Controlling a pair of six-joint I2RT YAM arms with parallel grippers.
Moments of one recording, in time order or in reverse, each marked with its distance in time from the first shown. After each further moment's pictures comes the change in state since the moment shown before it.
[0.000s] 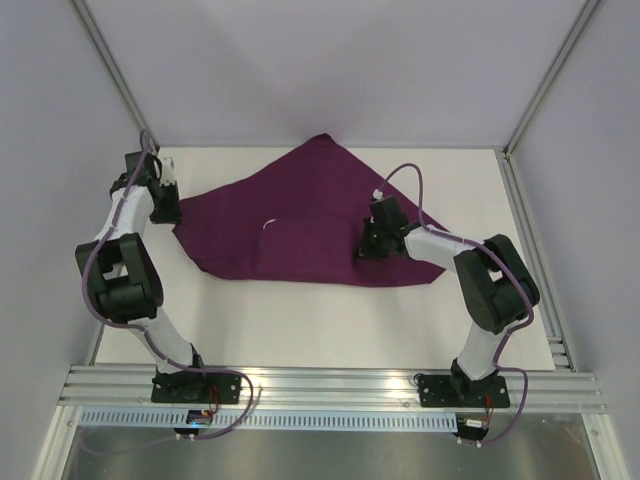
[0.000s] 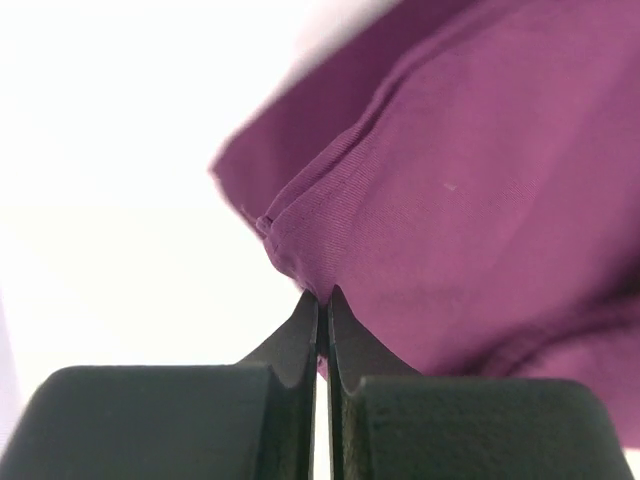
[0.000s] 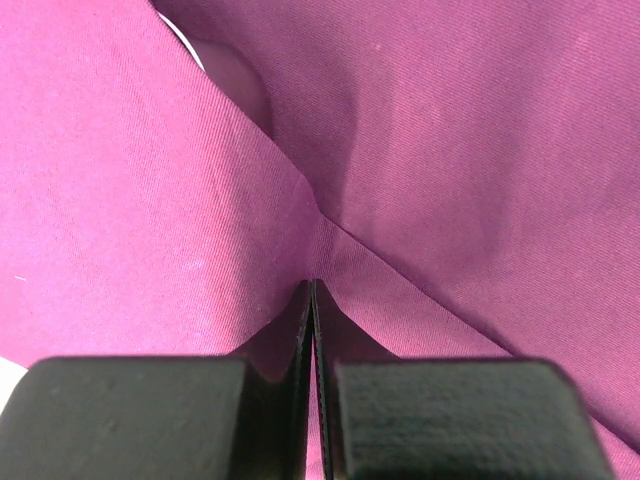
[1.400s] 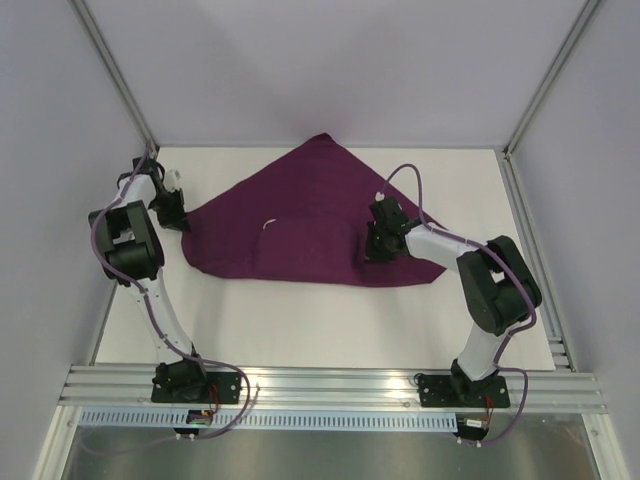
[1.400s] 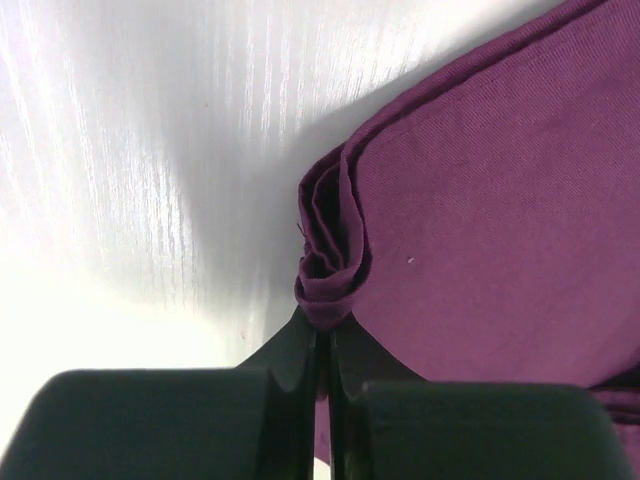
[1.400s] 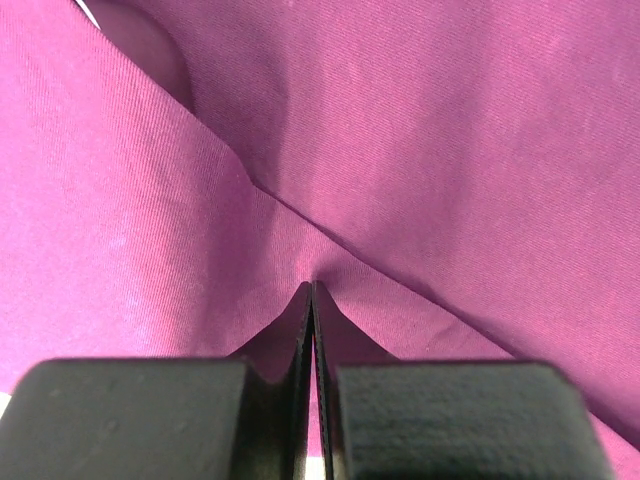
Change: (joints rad) left arm 0.092 0.420 0.270 -0.113 0.124 -0.043; right arm 0.000 -0.013 0.024 -0.145 0.081 -0.043
